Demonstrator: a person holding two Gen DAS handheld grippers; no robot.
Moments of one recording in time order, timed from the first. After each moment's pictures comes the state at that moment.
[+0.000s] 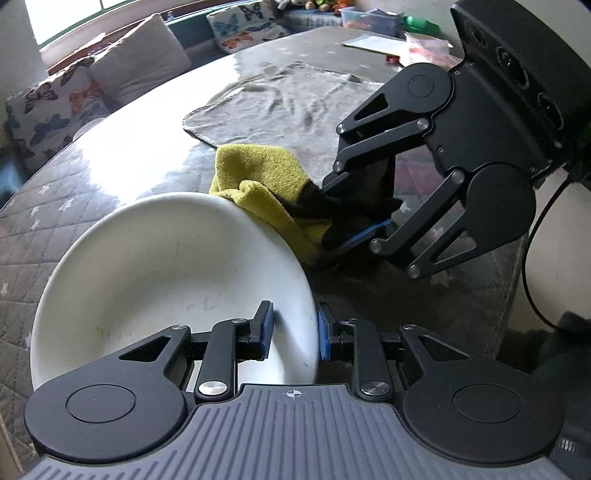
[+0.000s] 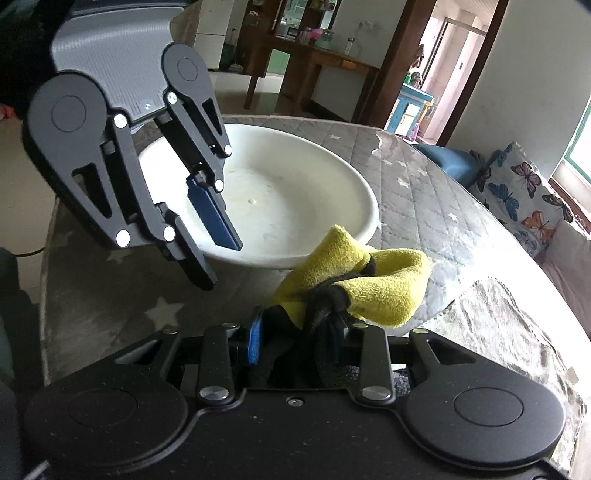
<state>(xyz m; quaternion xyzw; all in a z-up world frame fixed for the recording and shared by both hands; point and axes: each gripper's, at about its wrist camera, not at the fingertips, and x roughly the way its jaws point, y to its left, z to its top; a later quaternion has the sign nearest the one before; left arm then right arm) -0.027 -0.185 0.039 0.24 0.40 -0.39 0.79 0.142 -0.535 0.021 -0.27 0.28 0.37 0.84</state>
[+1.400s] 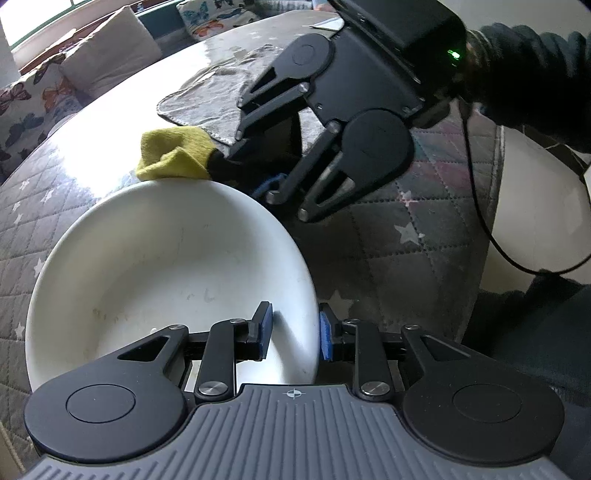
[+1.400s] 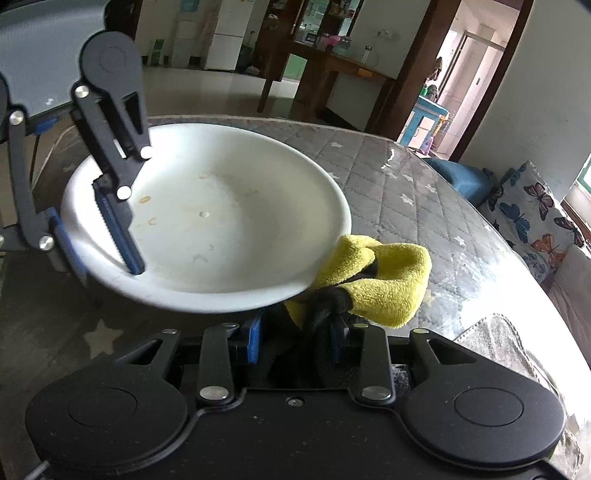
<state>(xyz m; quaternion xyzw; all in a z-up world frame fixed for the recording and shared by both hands) -0.040 -0.177 0.041 0.25 0.42 -0.41 0.77 0.193 -0.523 0.014 -0.29 0.26 0.39 0.83</state>
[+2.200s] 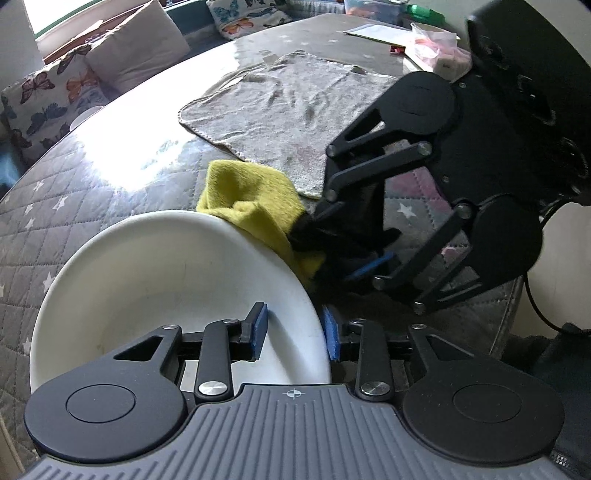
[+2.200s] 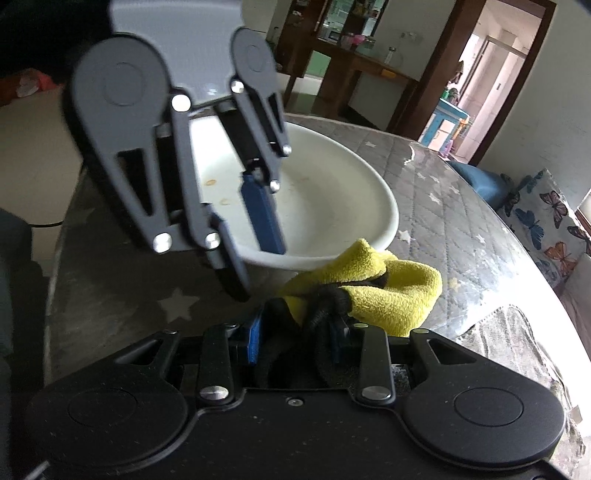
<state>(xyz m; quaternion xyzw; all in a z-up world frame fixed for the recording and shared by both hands) -0.015 -0.199 0.043 0.25 0.42 -0.38 0.78 0.142 -0.528 0.016 -0.31 0.26 0.42 0.81</state>
